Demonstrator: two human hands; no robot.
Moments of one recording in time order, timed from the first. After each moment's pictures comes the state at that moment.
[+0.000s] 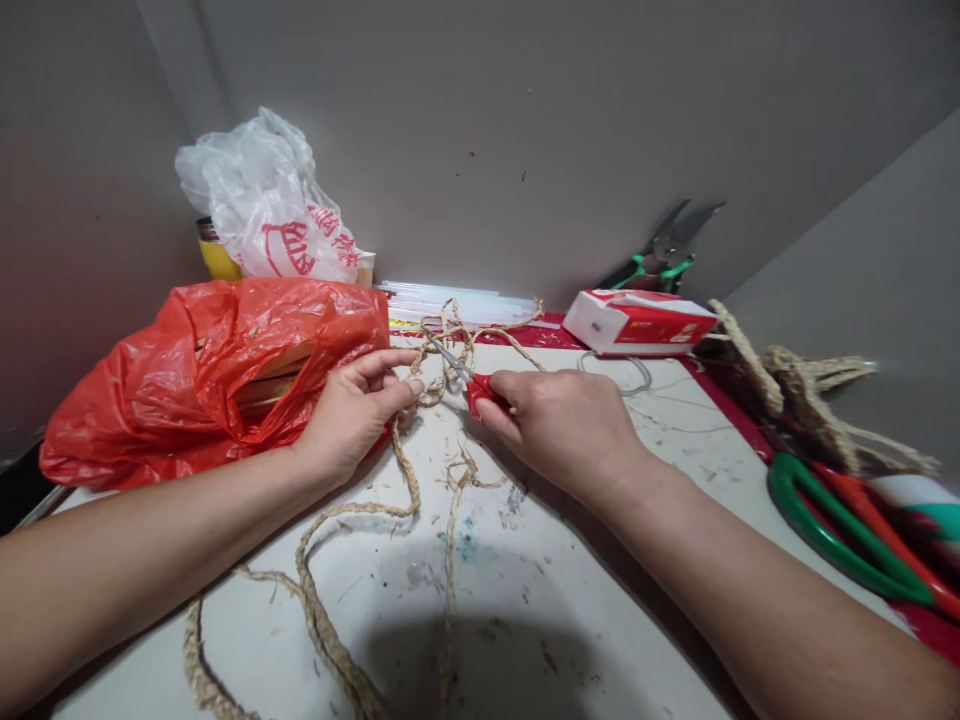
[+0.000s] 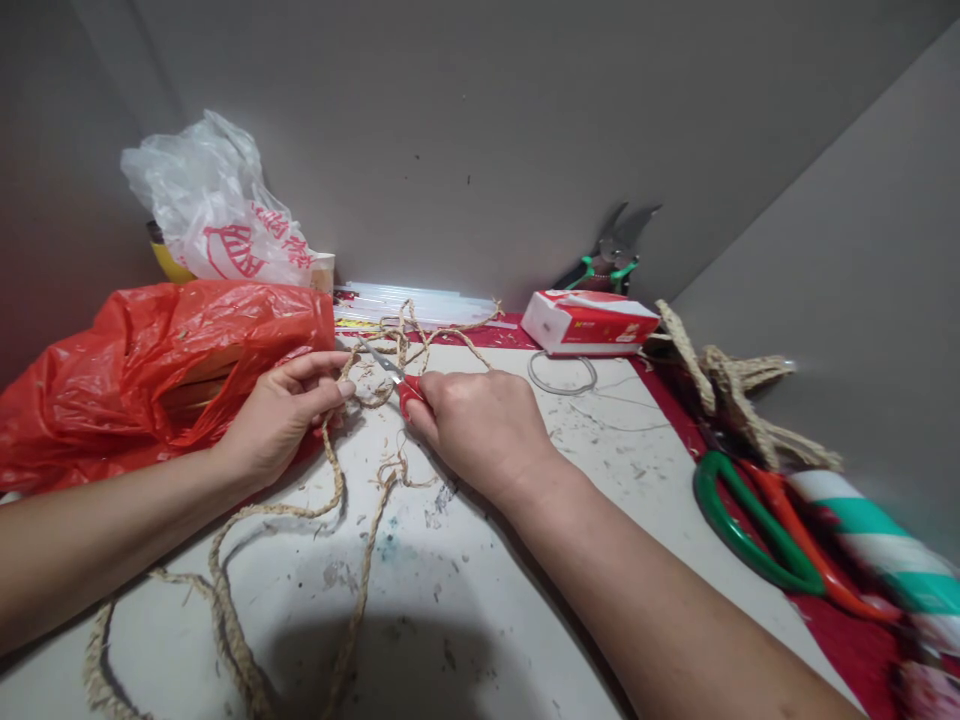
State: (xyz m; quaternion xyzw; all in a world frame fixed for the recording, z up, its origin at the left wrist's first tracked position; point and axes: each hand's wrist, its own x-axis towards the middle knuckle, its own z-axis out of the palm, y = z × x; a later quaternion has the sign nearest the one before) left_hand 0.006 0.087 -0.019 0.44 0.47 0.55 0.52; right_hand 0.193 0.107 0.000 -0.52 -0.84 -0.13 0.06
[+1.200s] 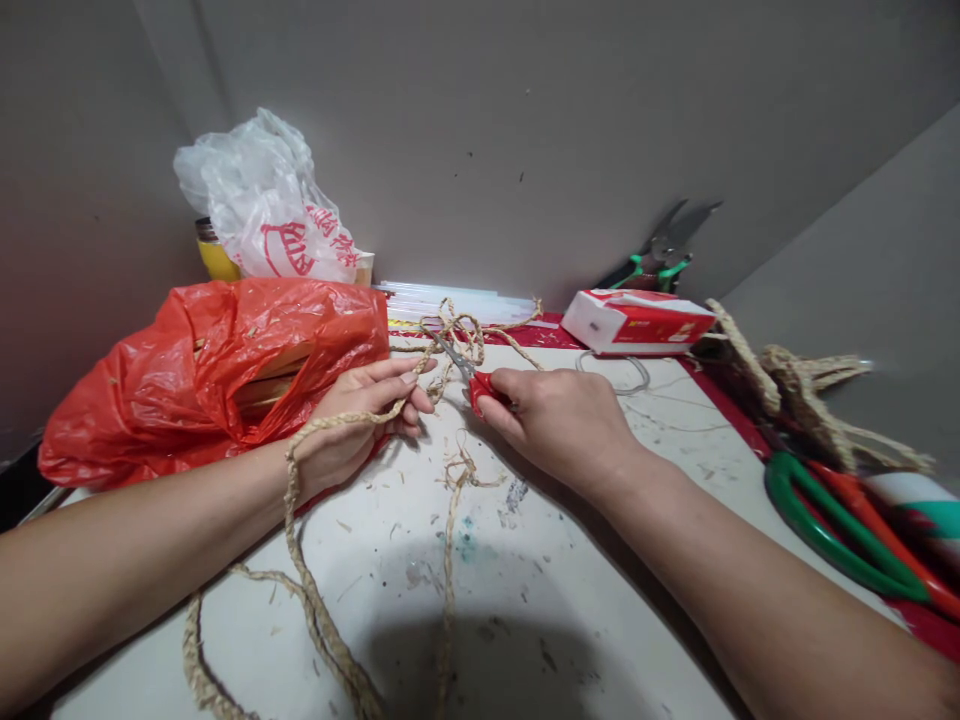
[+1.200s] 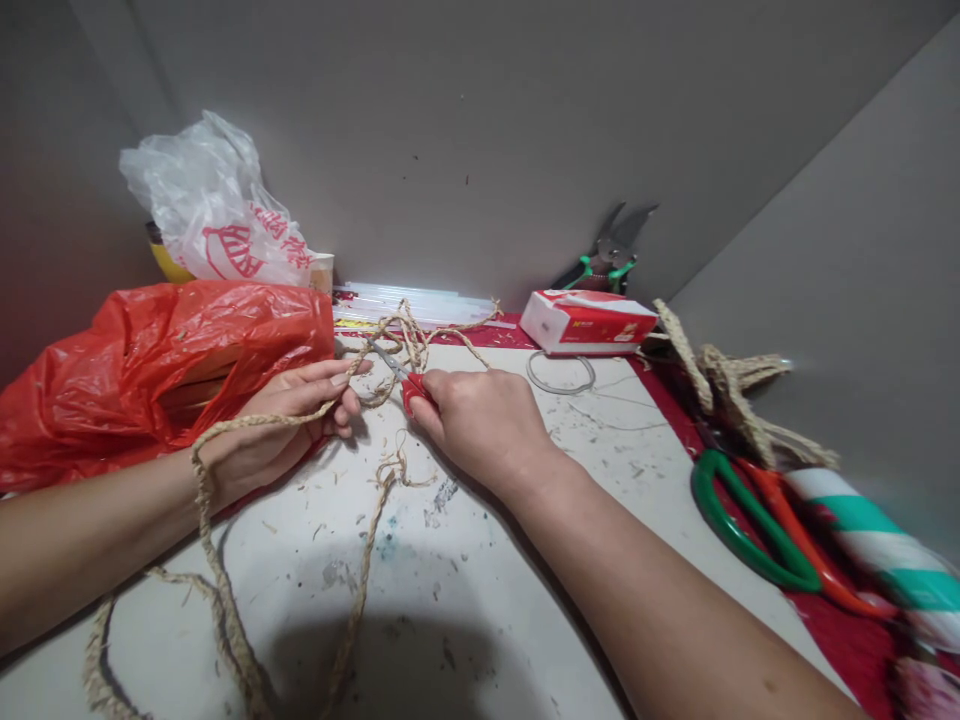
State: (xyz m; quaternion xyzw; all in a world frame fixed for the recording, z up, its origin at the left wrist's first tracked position) left_hand 0.003 0.092 -0.021 0.40 0.38 0.50 0.67; right_hand 0.199 0.113 -0.007 -0.52 -0.84 -0.12 0.08
